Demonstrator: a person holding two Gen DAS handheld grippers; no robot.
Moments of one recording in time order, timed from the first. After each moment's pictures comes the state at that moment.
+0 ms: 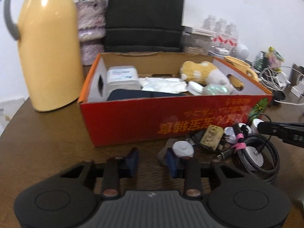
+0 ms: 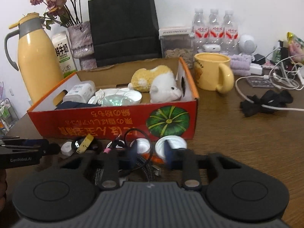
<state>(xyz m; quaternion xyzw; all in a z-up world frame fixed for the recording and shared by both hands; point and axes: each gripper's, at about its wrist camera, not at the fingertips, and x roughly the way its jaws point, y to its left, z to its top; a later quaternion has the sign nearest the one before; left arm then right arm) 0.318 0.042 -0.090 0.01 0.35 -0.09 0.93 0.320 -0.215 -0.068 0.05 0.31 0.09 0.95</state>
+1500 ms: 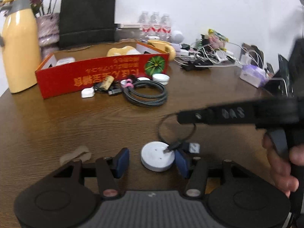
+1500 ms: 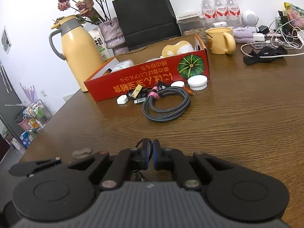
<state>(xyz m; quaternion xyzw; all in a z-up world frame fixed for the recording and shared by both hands) 0.144 -0.038 -0.091 0.02 0.34 -0.19 0.92 0.184 -0.232 -0.063 0.12 0.34 0.17 0.92</state>
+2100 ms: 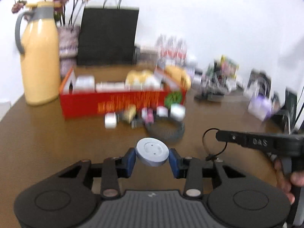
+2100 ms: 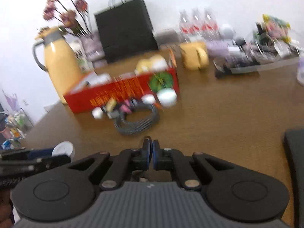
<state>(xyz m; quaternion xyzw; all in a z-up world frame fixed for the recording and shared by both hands) 0.161 -0.007 -0.037 -0.03 0.29 -0.17 0.94 0.175 -0.250 -0.031 0.10 0.28 0.12 0.95</state>
